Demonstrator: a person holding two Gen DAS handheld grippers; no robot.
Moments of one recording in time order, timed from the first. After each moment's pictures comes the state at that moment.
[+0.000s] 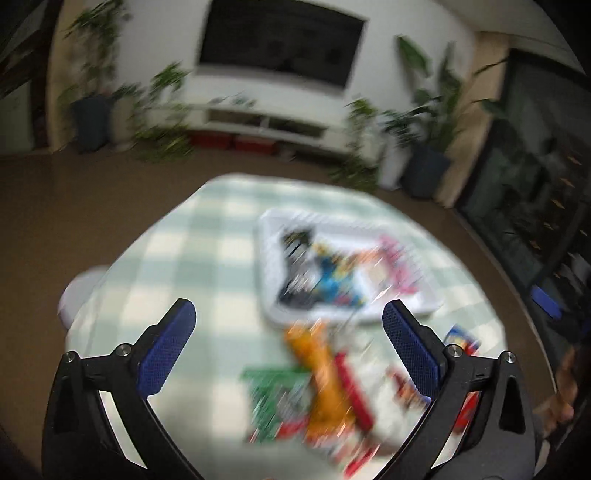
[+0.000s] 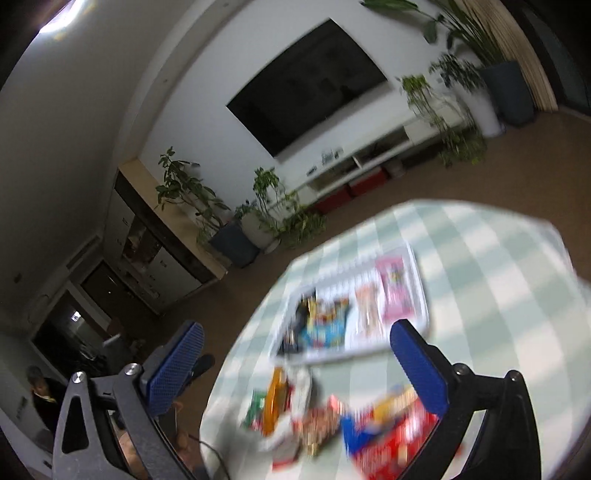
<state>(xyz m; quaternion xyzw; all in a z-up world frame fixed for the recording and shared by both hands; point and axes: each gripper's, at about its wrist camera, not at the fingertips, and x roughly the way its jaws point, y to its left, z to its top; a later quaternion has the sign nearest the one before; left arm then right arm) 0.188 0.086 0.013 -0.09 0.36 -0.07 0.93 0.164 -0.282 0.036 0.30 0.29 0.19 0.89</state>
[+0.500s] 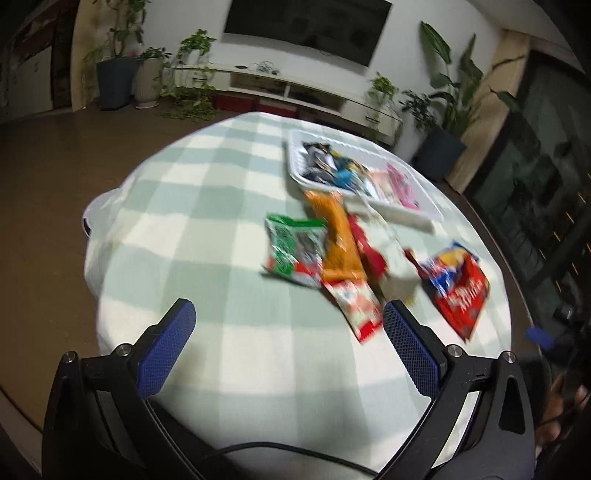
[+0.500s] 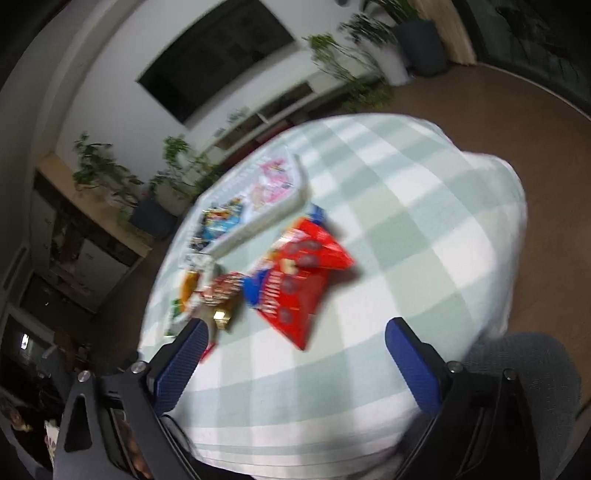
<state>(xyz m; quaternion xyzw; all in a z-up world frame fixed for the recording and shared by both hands) 0.054 0.084 -0.043 -0.11 0.40 -0.07 0.91 0.063 -0.275 -0.021 0.30 0.41 0.05 0.86</state>
